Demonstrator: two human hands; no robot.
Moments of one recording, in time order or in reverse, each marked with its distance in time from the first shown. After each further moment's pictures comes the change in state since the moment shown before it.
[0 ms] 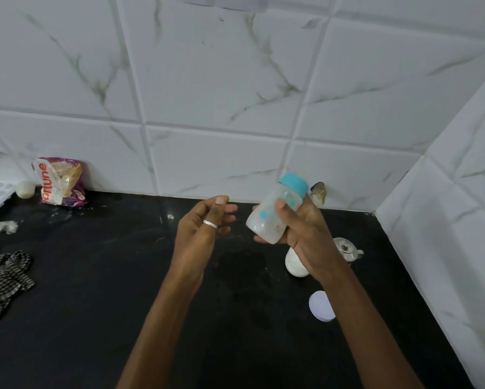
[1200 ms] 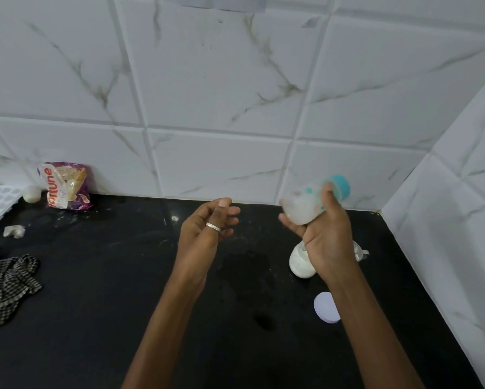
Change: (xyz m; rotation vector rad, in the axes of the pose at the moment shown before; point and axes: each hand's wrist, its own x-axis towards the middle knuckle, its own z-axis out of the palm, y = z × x) left_hand 0.000 0.000 0.002 -0.004 -0.016 0.002; right_hand 0.000 -0.007 -0.015 0.333 0.213 -0.069
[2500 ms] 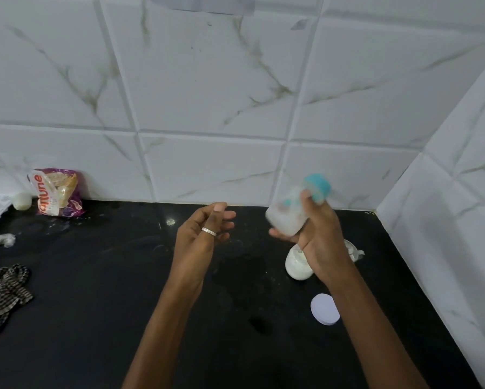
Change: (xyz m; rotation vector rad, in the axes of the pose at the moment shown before) left_hand 0.005 -0.005 0.004 -0.001 -0.006 0.004; right_hand 0.009 0.001 -0.008 -0.167 -0.066 0.023
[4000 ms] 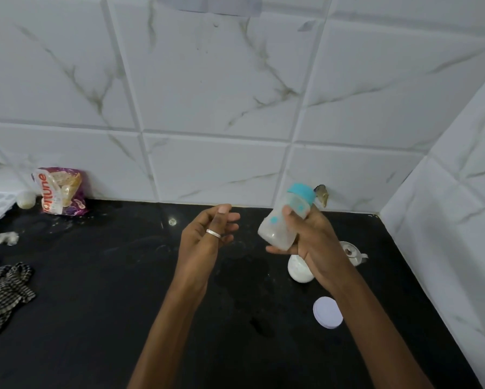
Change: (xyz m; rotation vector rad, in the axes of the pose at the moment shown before) left_hand -0.001 0.000 0.002 -0.017 0.008 -0.010; right_hand -0.005 0.004 0.006 -0.176 -0.034 0.118
